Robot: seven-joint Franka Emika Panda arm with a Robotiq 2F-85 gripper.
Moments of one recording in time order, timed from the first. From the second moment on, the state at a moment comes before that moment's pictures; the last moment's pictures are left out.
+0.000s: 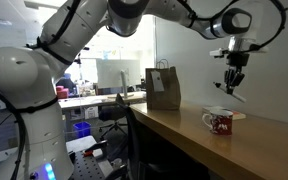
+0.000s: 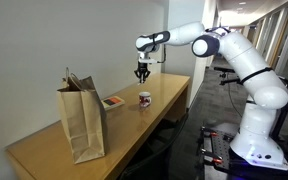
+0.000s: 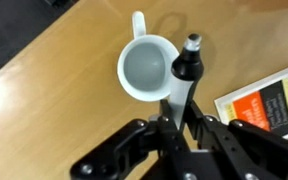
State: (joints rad) arm -0.28 0.74 -0.18 -1.10 0.27 1.75 0.34
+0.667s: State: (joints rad) arm -0.23 0.98 -0.26 -0.86 0.12 1.95 0.61
